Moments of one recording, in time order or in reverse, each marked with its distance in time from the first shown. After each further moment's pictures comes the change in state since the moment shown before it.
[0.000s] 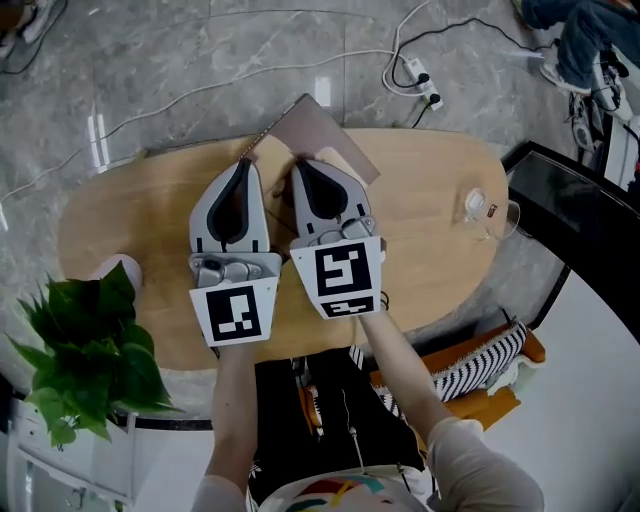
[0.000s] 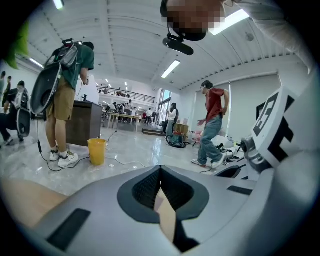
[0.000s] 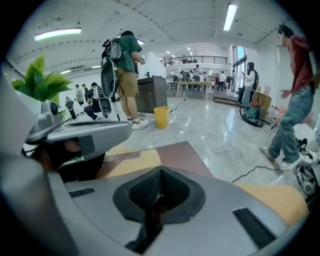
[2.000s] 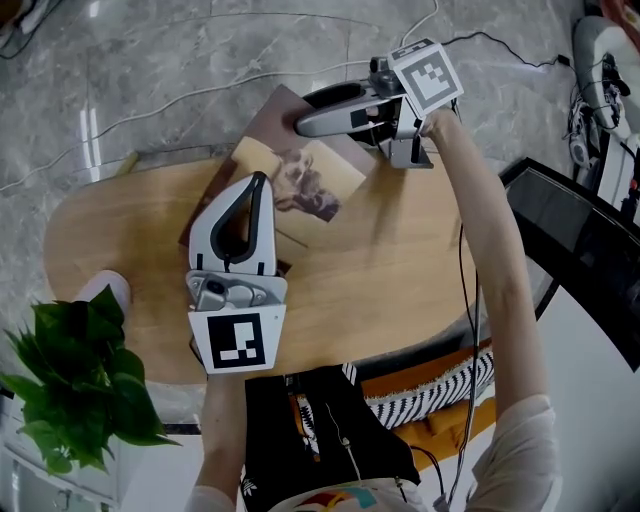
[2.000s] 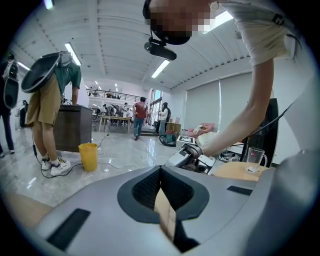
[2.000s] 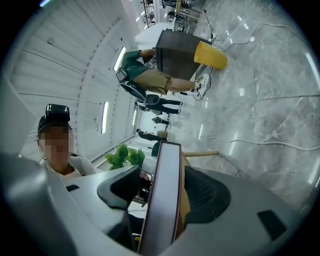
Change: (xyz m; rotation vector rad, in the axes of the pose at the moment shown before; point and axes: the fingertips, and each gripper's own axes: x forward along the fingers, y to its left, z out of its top) left arm 0.014 -0.011 -0.002 0.101 0.013 -0.086; right arm 0.072 -0.026 0.044 0.474 0.411 1.348
